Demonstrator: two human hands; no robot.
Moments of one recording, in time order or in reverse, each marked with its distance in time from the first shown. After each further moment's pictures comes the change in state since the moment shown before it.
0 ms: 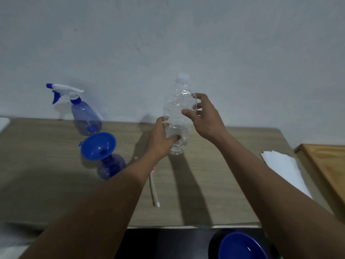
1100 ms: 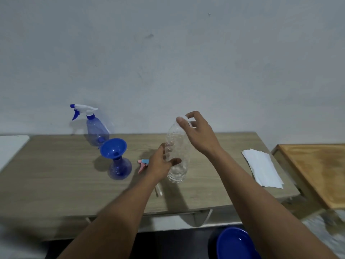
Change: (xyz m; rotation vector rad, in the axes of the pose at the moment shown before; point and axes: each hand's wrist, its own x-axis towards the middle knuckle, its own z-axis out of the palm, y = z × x) left_hand -0.099 0.011 -0.015 -0.111 -0.192 -0.063; right_hand -0.116 -0.080 -0.029 0.060 0.028 0.030
